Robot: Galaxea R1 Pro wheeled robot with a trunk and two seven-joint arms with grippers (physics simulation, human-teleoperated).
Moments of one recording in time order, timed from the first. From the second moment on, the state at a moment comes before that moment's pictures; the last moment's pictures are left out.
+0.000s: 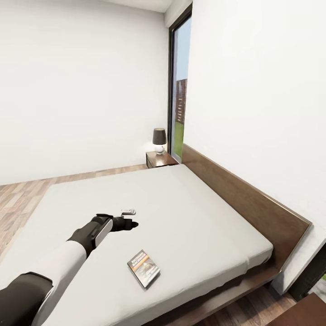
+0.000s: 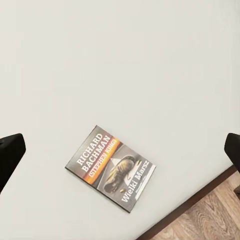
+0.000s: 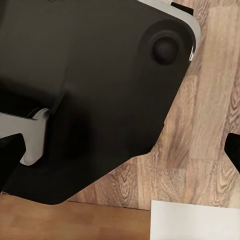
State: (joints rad) left arm -0.93 0.05 -0.34 -0.46 0.34 0.53 -0.16; right arm -0.15 -0.03 0.07 0.04 0.23 0.07 0.21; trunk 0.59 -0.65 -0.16
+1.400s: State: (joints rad) left arm -0.93 0.02 -0.34 -0.45 0.34 0.60 -0.12; right arm -0.14 -0.03 0.07 0.04 0.23 0.07 0.21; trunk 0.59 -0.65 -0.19
